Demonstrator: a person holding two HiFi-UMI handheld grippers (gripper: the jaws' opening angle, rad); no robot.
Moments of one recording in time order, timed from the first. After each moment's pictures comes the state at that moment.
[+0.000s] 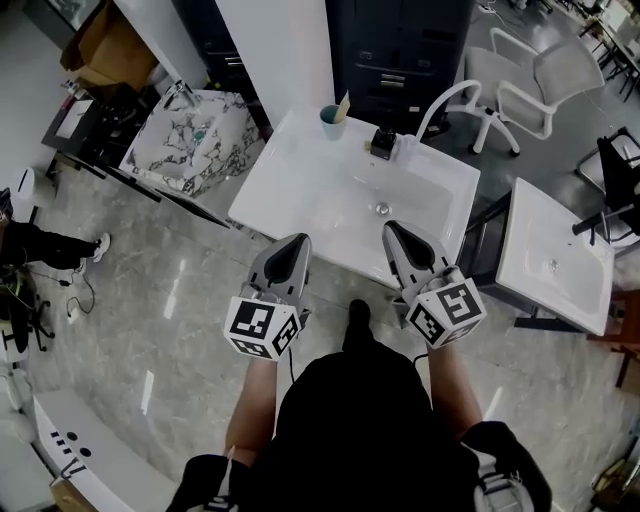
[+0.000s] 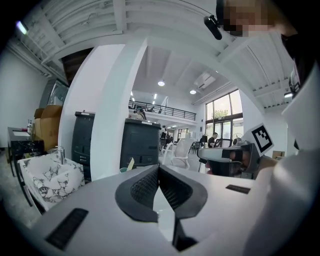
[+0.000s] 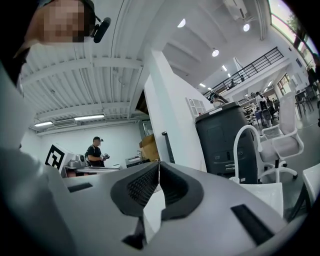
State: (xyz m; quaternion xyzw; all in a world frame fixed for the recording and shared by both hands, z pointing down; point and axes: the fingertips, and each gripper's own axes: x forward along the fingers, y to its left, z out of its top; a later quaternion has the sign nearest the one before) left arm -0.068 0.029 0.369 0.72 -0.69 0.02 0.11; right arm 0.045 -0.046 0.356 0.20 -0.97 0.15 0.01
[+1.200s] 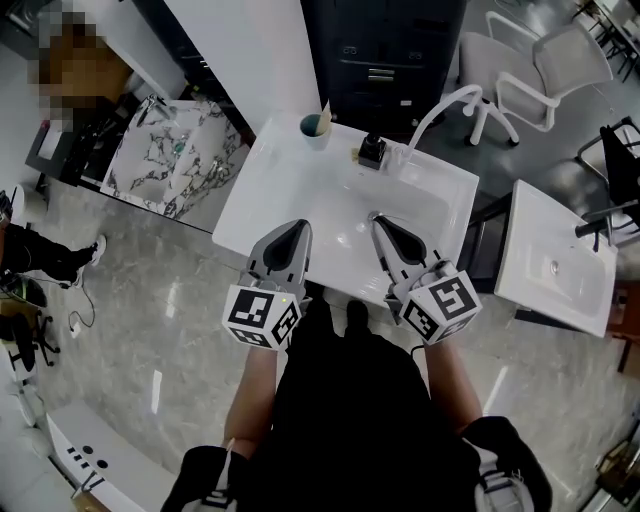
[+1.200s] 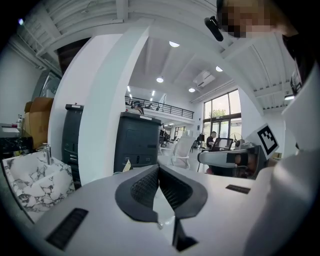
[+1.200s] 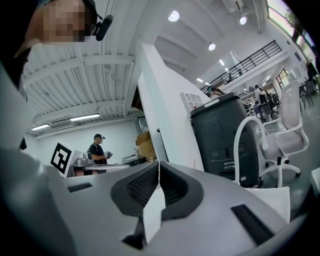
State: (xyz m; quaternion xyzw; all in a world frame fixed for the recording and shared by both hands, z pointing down) left arm -0.091 -0.082 0.384 0.73 -0.67 0.03 0.12; right arm 0.013 -0.129 0.377 0.20 -0.97 0.17 0.02
